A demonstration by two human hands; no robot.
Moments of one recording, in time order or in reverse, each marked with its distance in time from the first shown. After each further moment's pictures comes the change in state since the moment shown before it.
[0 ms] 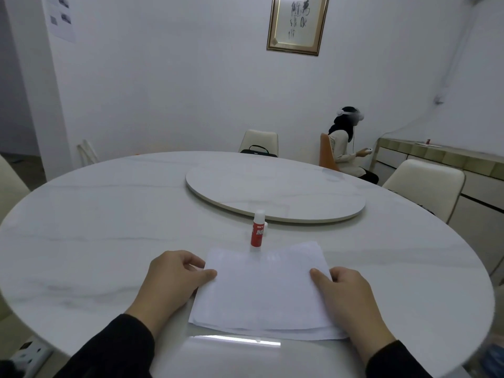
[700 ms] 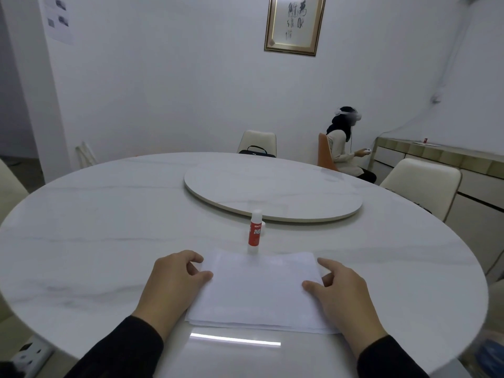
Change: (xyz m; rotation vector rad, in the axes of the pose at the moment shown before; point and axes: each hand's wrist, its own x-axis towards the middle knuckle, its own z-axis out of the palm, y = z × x) left_hand 0.004 -0.010 0.010 0.164 0.078 0.147; right_hand -0.006 0.004 -0.003 -0.023 -0.013 -0.085
